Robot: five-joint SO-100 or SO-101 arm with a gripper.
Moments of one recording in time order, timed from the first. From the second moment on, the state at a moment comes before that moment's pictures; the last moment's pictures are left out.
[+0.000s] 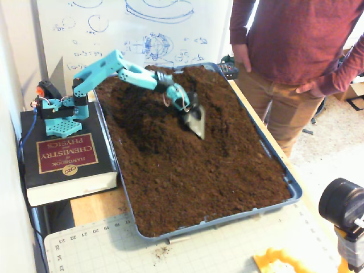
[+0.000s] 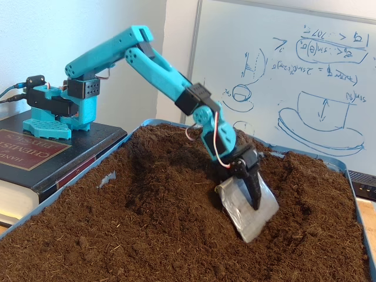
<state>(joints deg) 4.8 33.0 66.2 17.3 11.9</state>
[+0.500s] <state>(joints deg) 4.4 42.5 80.3 16.9 2.5</state>
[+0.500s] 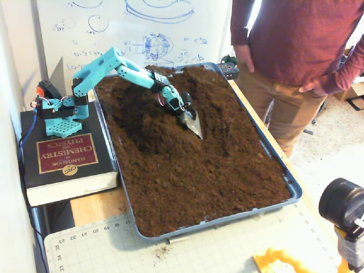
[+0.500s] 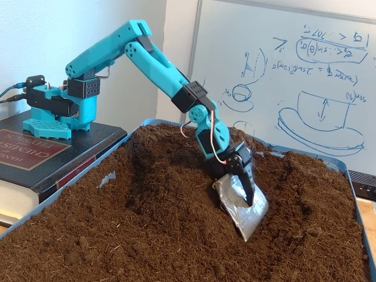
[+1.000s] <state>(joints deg) 3.0 62.1 93.3 18.1 2.3</state>
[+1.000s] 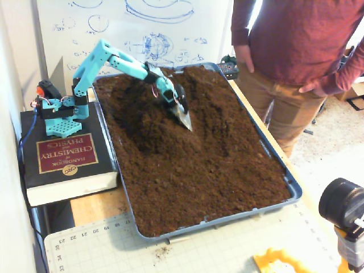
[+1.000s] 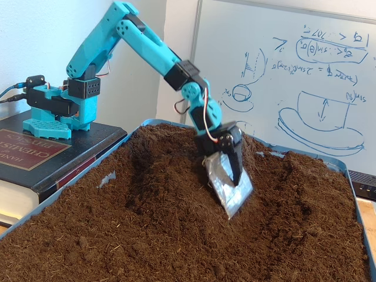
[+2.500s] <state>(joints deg) -19.0 120.6 151.5 54.5 10.3</state>
